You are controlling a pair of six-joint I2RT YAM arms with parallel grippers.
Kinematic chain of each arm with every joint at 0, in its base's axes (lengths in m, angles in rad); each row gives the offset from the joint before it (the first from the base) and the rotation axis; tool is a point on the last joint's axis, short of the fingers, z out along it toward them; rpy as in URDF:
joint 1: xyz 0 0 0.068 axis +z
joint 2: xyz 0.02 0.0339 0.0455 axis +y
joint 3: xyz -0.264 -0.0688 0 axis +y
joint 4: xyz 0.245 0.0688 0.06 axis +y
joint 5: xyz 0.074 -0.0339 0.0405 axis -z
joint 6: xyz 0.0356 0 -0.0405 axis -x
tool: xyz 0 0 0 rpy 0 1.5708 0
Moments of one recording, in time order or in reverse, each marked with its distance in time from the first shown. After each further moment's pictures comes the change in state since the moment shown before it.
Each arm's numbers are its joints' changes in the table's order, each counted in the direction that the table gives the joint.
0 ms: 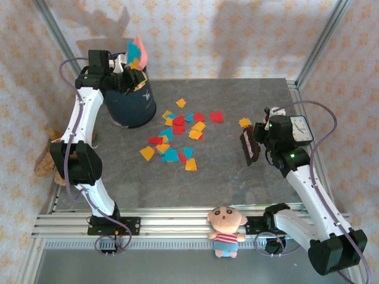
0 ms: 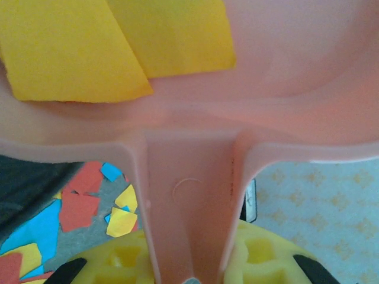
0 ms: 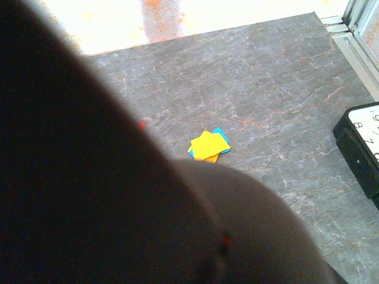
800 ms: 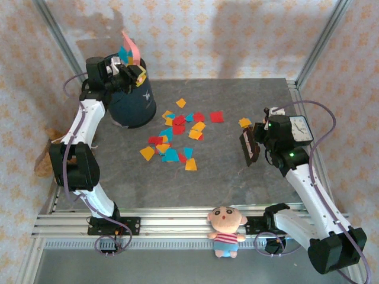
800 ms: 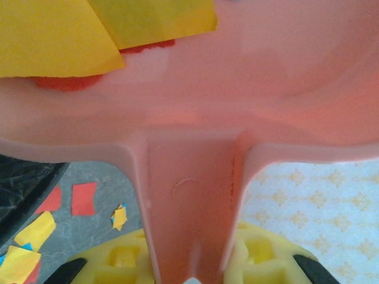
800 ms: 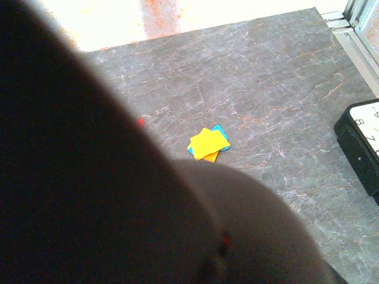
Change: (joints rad) left arm 0.014 -0.078 0.288 -0.589 0.059 0.497; right arm 0.000 0.013 0.000 0.000 0.000 -0.001
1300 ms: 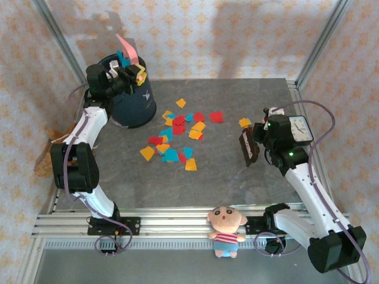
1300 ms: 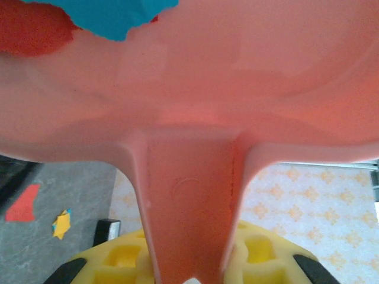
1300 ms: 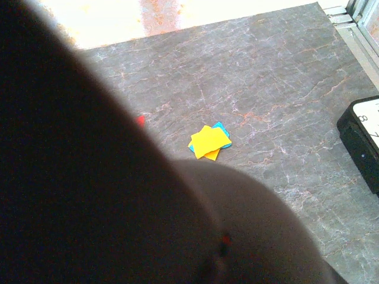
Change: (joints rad) left arm 0.000 -0.027 0.162 -0.367 -0.002 0.313; right arm 0.000 0.011 0.000 0.000 -0.006 -0.008
